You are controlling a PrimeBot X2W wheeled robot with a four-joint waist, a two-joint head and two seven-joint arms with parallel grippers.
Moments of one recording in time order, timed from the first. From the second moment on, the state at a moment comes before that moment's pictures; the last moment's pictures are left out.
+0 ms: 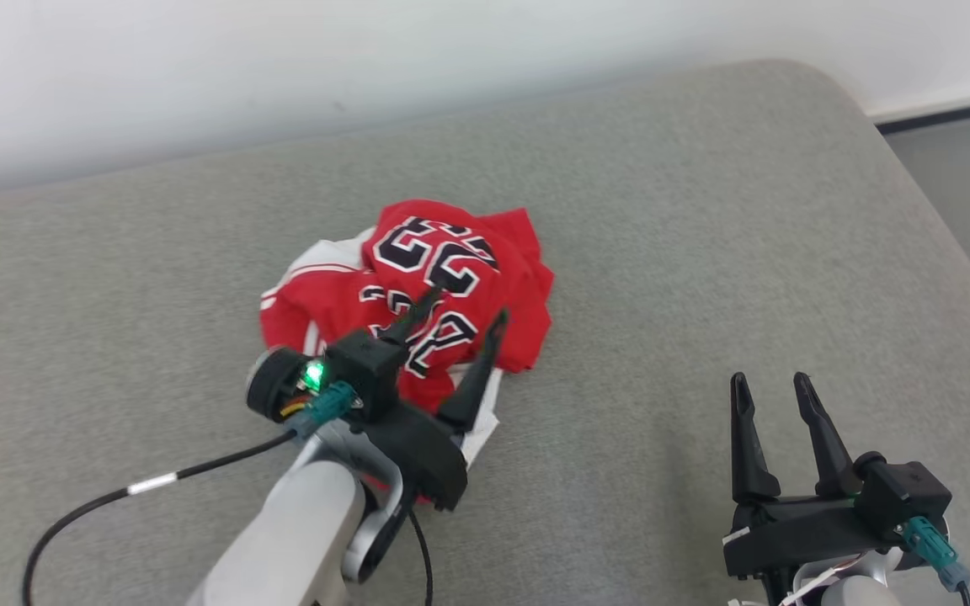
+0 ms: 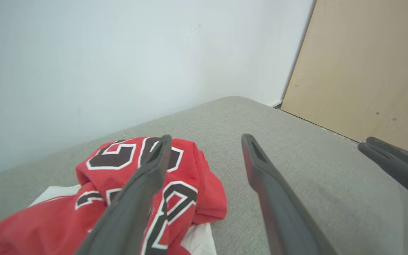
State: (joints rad) left arm -0.59 0.14 -0.59 0.40 -0.43 -0.09 -0.14; right arm -0.13 -0.05 -0.06 0.21 0.18 0.13 -0.26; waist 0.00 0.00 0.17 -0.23
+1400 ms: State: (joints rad) left arm 0.03 0.33 -0.11 0.06 -0.42 0.08 -0.26; right arm -0.03 -0.05 -0.09 0.22 0.13 0.13 -0.26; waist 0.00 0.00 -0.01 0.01
